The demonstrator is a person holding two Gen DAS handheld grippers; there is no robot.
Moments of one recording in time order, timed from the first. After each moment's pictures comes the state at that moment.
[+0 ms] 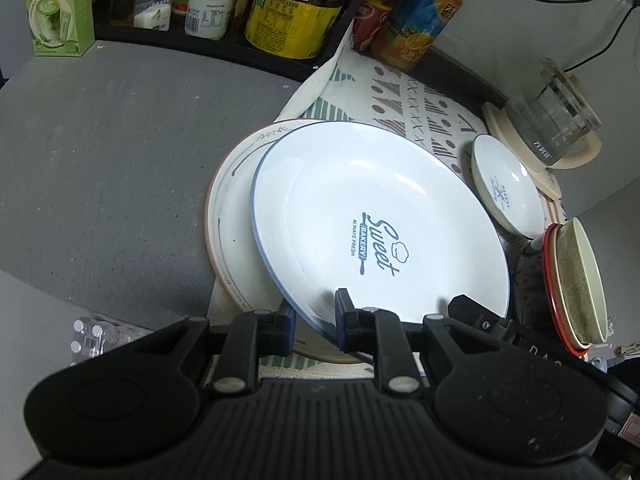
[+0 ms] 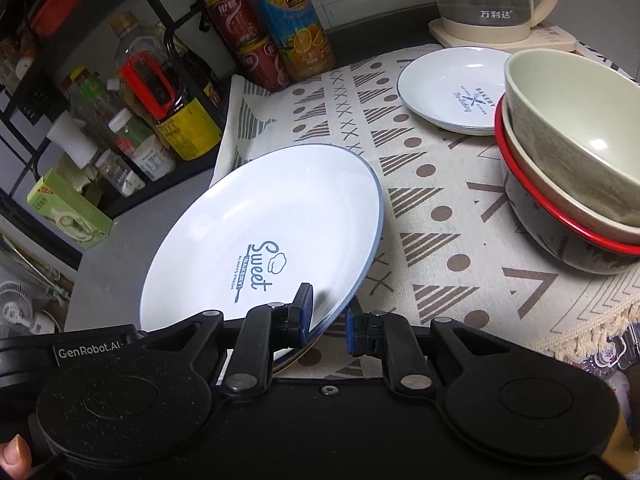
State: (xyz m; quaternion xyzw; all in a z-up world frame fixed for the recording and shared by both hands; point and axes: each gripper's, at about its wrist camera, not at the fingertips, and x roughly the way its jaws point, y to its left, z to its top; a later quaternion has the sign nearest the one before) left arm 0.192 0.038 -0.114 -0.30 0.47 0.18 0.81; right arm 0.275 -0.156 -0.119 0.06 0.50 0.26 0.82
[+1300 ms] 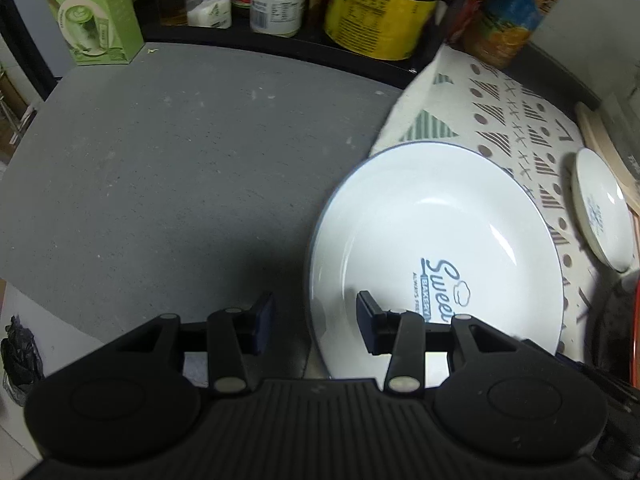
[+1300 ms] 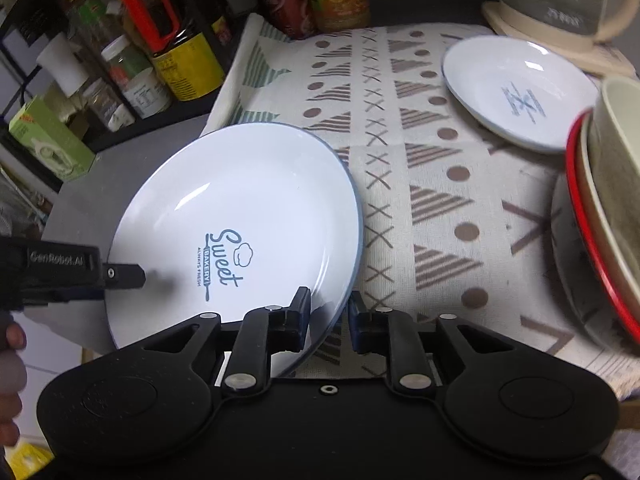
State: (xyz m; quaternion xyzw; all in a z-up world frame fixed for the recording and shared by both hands) left arm 0.226 0.095 -0.124 -0.26 0.54 0.27 0.76; right arm 0.306 -0.119 -0.137 -0.05 0.54 0.30 0.79
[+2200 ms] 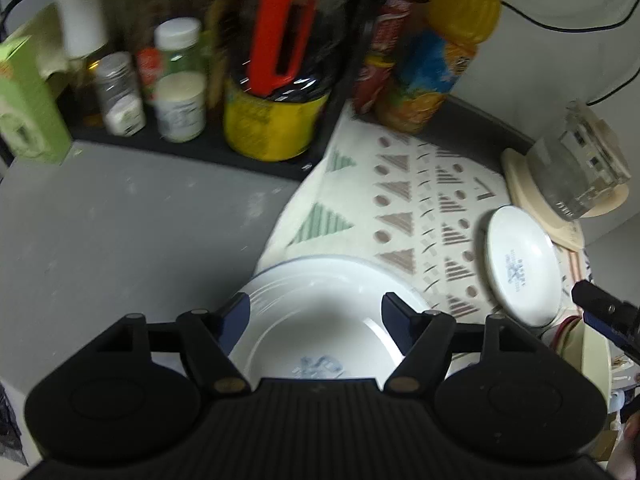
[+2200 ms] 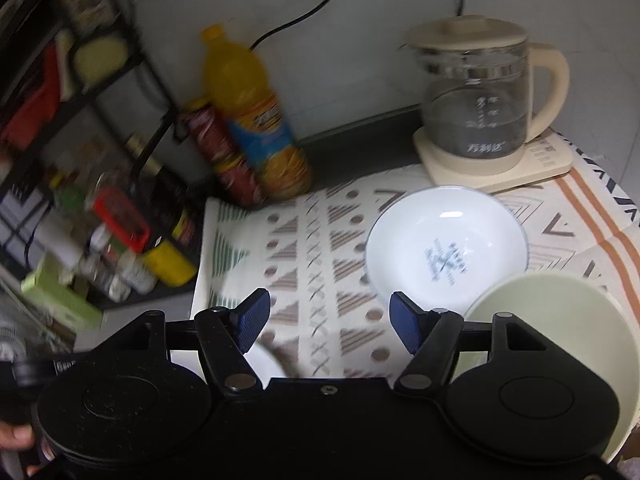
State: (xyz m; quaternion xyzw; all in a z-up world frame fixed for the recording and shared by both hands) left arm 0.294 0.078 -0.064 -0.26 0.48 0.20 0.82; right arm 0.404 -0.173 -0.038 0.06 0.45 0.25 0.85
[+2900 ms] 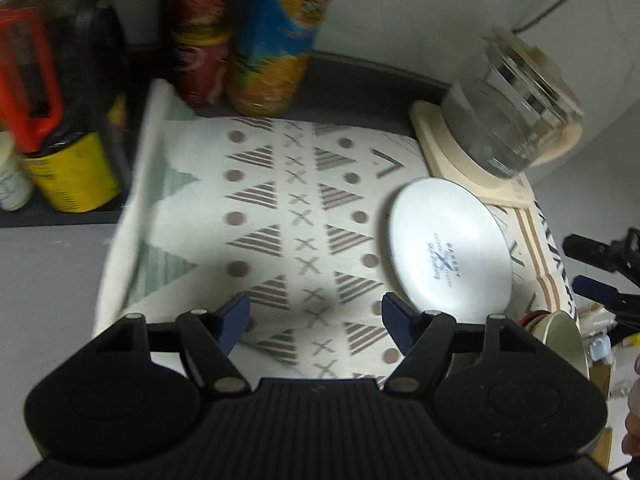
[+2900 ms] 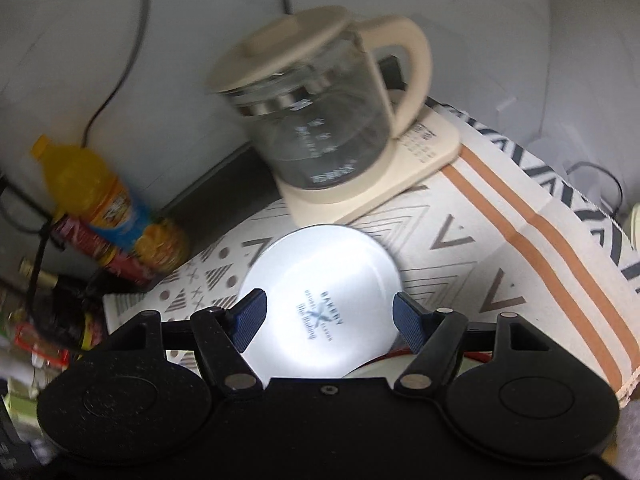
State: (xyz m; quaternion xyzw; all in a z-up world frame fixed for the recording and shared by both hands) left arm 0.408 0.019 -0.092 -0.21 0.51 0.07 0.83; right arm 0.496 -0.254 -0.069 0.15 0.50 0.11 0.84
